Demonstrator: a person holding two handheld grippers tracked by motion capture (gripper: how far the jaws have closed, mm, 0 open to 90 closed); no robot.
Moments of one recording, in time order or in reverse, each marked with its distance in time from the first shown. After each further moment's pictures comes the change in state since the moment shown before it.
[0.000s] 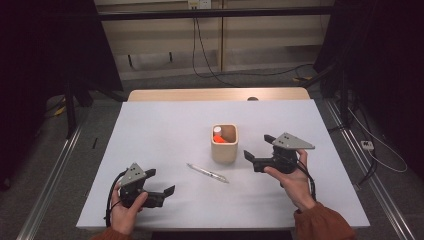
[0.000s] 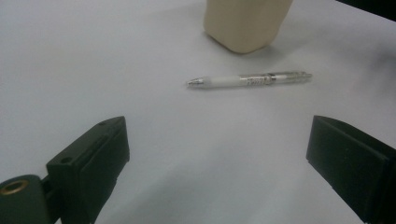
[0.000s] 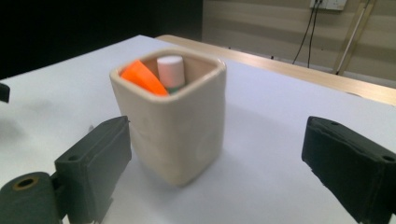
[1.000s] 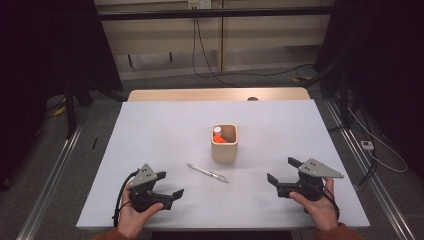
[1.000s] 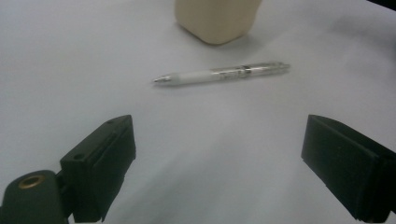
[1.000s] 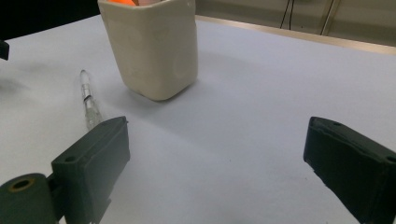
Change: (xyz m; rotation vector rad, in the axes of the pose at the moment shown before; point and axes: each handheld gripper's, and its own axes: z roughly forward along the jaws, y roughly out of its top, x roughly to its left) left arm -0.019 0.006 0.014 0.058 -0.053 0.048; right arm -0.008 -0.054 -0.065 0.045 -0.060 0.023
